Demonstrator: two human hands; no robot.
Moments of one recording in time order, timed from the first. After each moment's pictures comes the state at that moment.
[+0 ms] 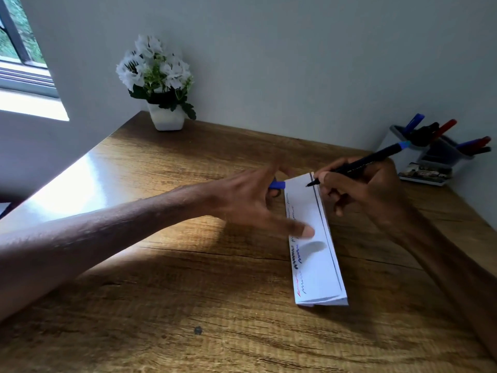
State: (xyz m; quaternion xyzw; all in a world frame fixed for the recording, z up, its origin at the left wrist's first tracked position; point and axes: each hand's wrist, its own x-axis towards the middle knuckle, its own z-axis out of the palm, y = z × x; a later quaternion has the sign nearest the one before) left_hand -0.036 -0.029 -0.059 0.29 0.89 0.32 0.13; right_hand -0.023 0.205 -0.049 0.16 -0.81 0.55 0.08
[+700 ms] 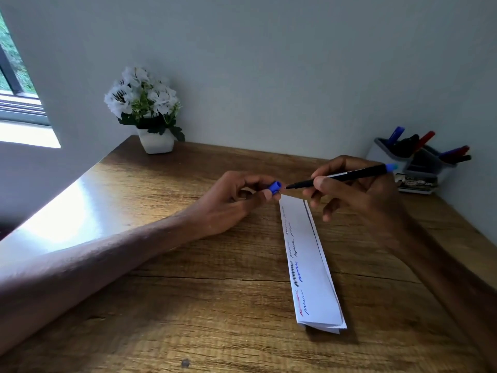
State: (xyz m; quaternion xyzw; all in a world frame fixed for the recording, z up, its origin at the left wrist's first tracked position) left_hand -0.059 -0.036 -0.083 0.31 0.82 0.47 -0.03; right_hand -0.020 0.212 -0.035 0.24 -0.77 0.59 0.09
